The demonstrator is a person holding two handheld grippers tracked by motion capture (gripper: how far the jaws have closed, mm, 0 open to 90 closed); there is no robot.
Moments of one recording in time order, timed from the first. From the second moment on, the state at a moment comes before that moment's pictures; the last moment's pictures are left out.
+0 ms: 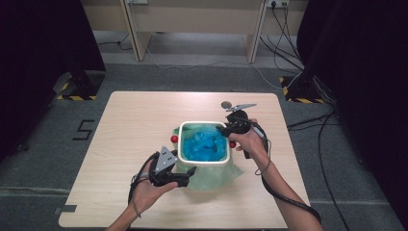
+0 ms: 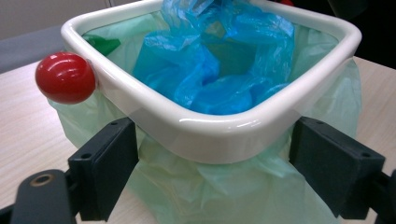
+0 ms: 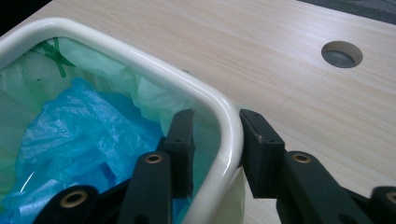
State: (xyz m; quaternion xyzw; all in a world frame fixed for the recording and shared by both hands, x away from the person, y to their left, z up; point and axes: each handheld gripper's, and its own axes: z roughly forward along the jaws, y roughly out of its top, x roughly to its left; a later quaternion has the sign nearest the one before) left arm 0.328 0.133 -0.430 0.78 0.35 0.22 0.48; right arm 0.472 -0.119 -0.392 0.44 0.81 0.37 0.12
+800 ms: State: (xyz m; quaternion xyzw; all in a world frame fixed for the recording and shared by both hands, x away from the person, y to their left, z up) left arm 0.316 0.128 -0.408 0.77 0.33 0.25 0.49; right arm 0.461 -0.131 -0.359 0.44 0.78 0.42 0.14
